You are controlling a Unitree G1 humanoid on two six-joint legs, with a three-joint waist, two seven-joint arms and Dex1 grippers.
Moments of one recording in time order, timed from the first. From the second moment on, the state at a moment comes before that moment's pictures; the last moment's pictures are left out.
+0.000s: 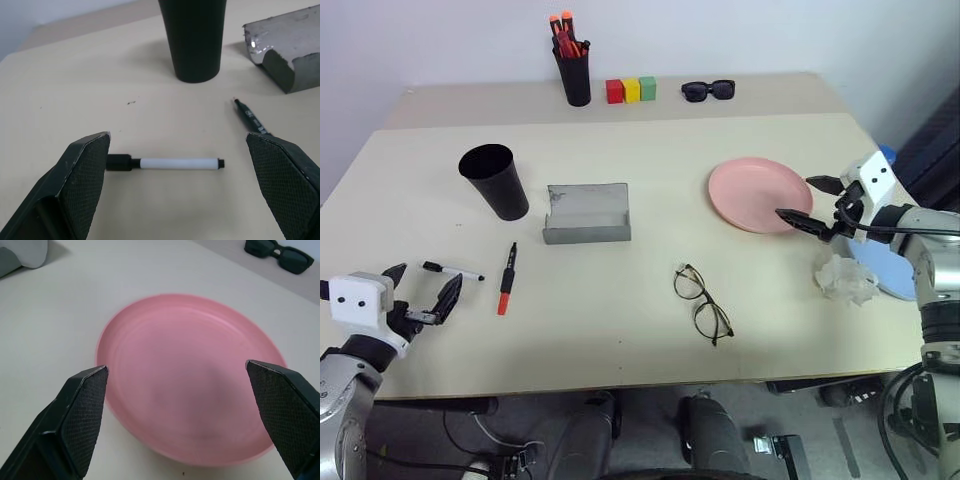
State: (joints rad) left arm 0.30 0.54 0.58 -0.33 -0.43 0.26 -0.47; right arm -0.60 -0.81 -0.14 0.46 0.23 0.19 1.00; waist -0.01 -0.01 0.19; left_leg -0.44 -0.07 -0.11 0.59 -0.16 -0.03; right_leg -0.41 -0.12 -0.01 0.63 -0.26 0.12
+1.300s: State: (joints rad) left arm -0.36 0.50 0.35 -0.48 -0.50 1.58 -0.10; right arm -0.44 -0.54 0.15 -0.22 0.32 0.43 0.96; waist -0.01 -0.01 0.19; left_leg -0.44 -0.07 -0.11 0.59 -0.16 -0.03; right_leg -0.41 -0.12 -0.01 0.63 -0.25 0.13
